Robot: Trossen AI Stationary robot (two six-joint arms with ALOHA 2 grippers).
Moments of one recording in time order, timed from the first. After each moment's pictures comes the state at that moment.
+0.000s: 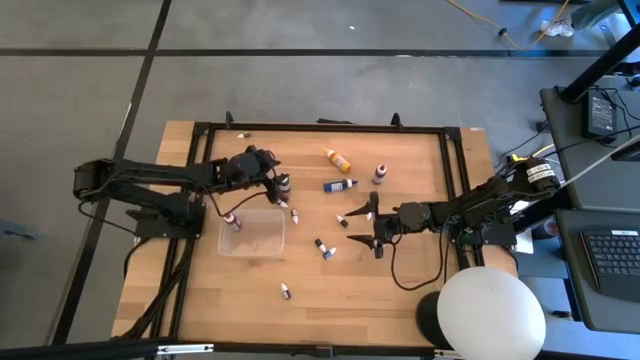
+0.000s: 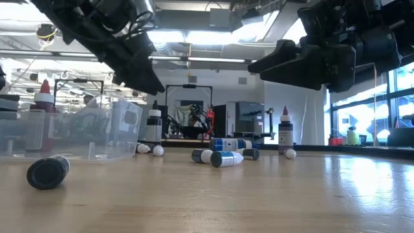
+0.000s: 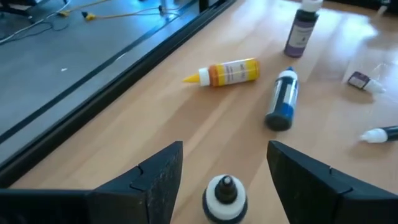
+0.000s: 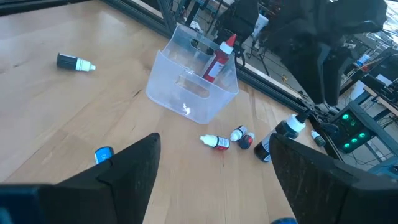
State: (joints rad) left arm 0.25 1.13 0.54 0.04 -0.32 -0.19; right arm 0.21 1.46 0.40 0.84 0.19 -0.45
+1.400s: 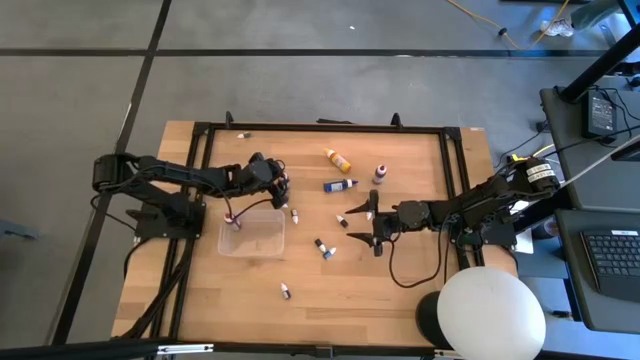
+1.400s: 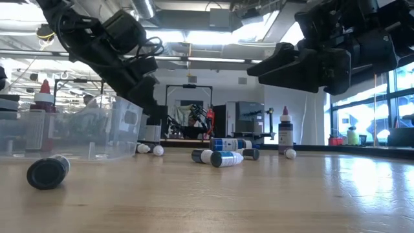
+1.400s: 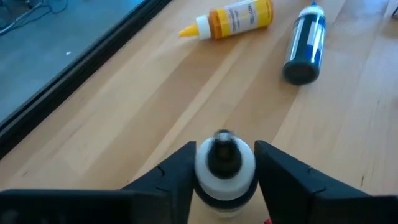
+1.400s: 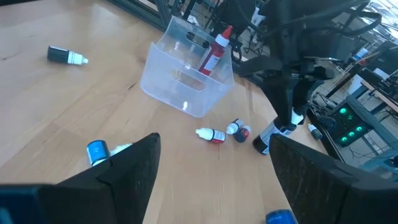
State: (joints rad) left arm 0.25 1.33 0.51 0.14 -0.34 -0.14; right arm 0.18 1.46 0.40 0.83 0.19 -0.45
